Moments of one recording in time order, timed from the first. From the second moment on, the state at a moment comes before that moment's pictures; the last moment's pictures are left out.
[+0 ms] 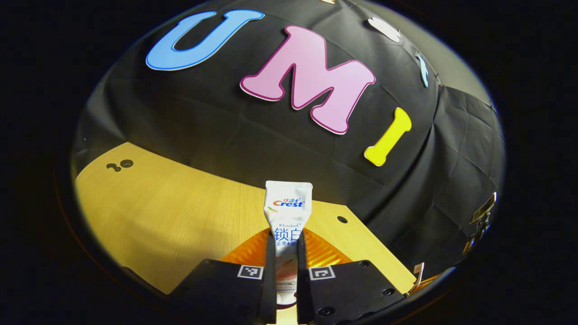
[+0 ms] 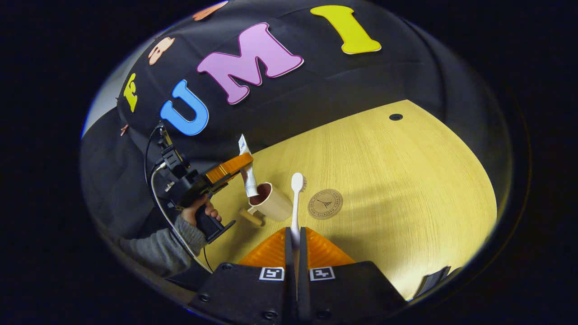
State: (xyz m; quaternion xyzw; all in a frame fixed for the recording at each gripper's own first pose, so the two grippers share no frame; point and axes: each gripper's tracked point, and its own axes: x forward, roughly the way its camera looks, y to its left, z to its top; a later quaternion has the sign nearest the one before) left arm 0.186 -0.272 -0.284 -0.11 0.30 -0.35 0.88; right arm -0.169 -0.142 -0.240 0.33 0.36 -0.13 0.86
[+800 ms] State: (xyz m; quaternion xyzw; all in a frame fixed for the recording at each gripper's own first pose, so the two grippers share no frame) left arm 0.154 -0.254 -0.301 -0.05 0.32 -0.35 0.88; right arm -0.177 -0.140 -0.220 0.34 0.33 -0.16 0.87
